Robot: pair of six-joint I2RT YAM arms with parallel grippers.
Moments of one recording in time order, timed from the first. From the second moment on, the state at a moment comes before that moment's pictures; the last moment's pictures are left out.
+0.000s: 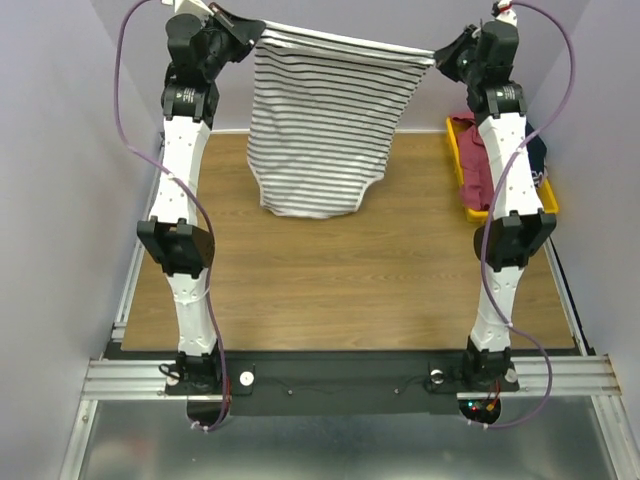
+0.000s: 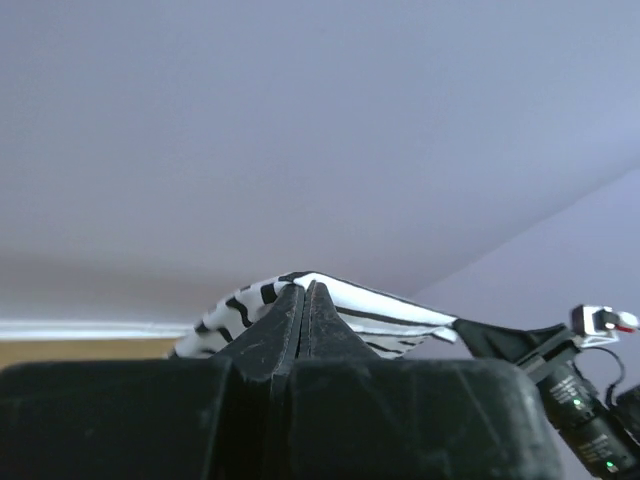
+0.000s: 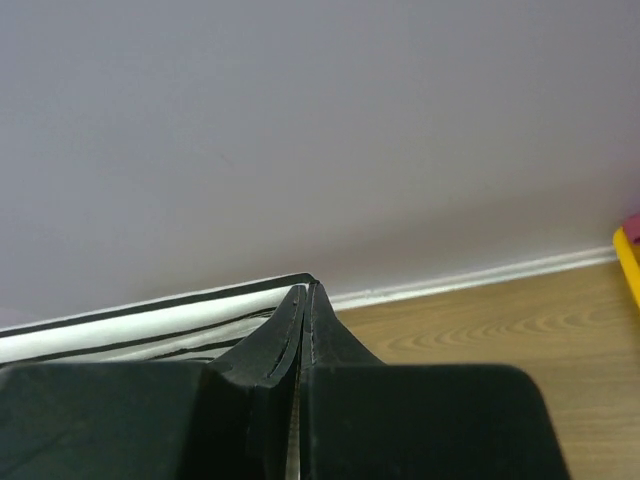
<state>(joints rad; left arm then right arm) -0.12 2.07 2.48 -0.26 0.25 -0.83 0.10 2.17 2.59 -0.51 0.01 0.56</state>
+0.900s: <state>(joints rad) -0.08 1.42 0.74 0.16 0.35 -0.94 0.09 1.44 0.96 -0.18 -0.09 0.63</state>
